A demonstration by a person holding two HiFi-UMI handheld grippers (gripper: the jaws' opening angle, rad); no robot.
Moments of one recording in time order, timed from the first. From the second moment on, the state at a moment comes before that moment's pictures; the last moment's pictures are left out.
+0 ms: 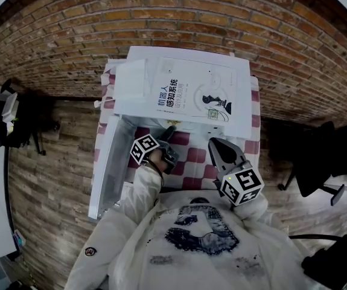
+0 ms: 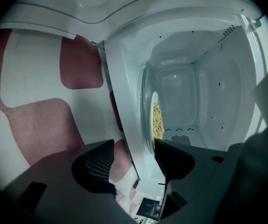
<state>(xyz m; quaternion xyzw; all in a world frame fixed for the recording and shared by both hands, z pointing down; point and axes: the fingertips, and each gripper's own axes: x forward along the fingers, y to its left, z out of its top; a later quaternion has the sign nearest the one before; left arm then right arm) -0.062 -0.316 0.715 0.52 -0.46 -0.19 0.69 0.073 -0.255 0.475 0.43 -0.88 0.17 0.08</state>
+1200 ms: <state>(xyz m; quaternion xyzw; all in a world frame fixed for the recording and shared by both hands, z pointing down) -0.064 -0.319 0.690 0.52 -0.44 -0.24 0.69 0.073 -0.249 0.480 0.44 -0.88 0.19 0.08</state>
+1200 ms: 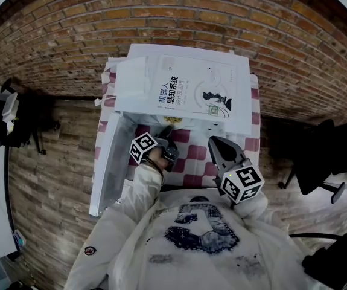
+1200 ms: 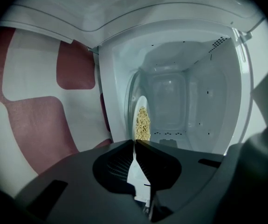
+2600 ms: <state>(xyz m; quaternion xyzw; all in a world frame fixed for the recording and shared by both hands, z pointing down) -0.054 -0.322 0.691 0.53 -0.41 -0.26 0.69 0.080 -0.253 0.487 0.44 -0.87 0.20 0.08</state>
